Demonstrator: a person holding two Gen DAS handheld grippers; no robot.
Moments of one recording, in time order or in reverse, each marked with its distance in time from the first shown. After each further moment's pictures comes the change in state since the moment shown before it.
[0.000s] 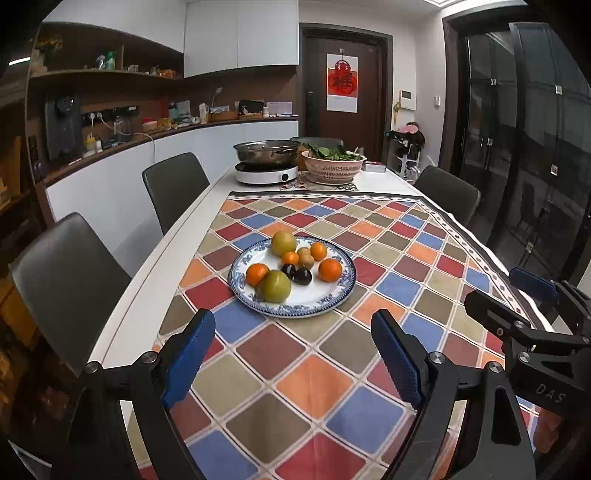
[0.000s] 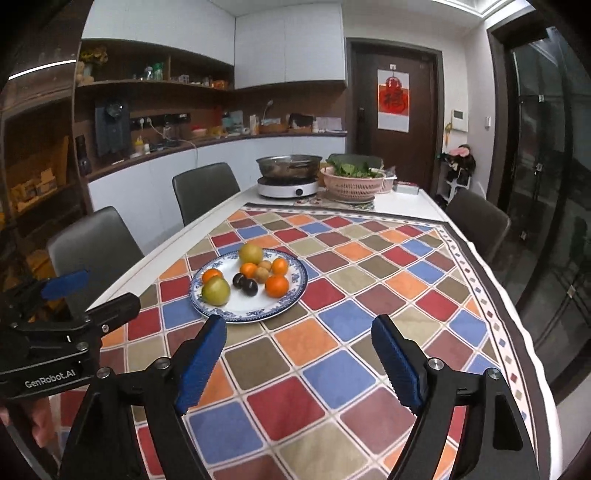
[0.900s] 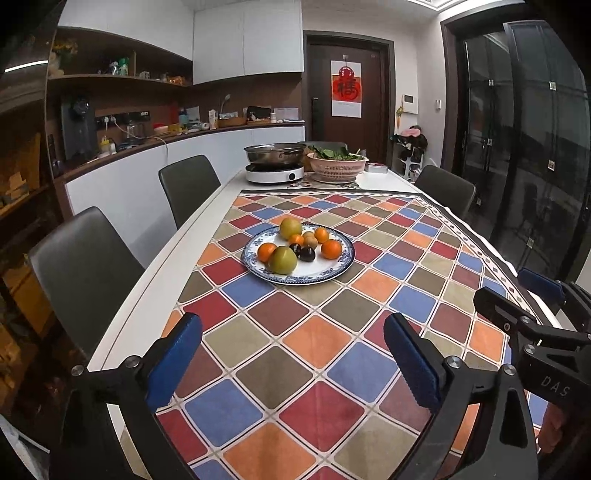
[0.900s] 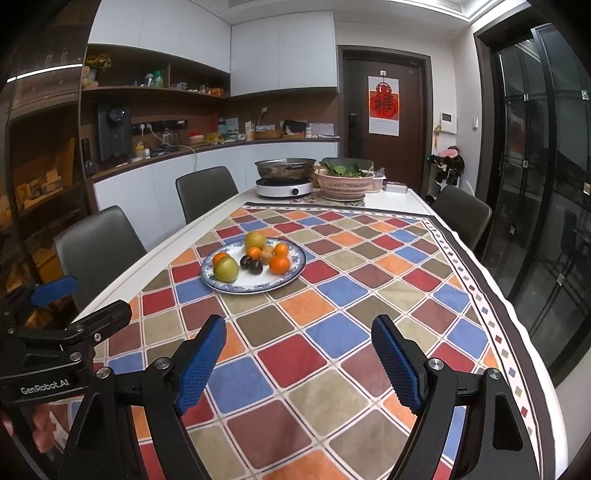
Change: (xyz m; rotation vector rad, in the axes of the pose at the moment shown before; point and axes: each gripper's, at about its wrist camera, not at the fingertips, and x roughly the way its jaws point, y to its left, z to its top) left arm -0.053 -0.003 -0.048 0.008 -0.028 0.040; right arm -0.054 0.008 -0.045 0.016 -0.024 -0.025
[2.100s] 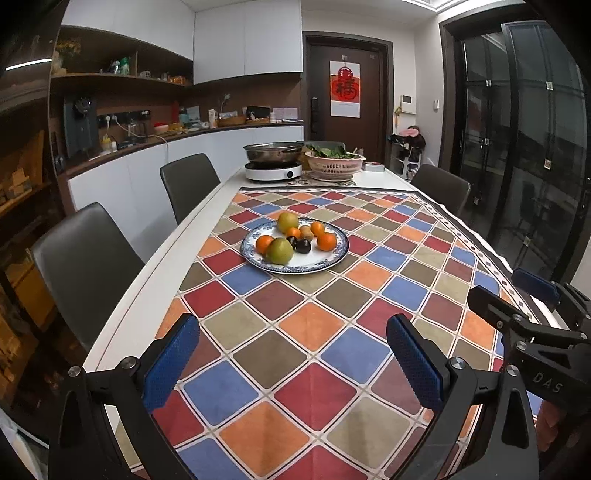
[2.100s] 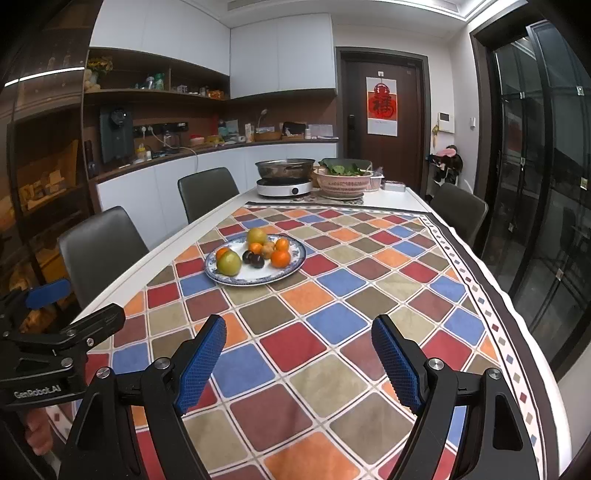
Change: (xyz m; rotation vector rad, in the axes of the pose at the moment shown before) left arm -0.018 -0.004 -0.015 0.000 0.002 -0.005; right arm -0.018 0.003 -0.012 0.004 -0.005 0.006
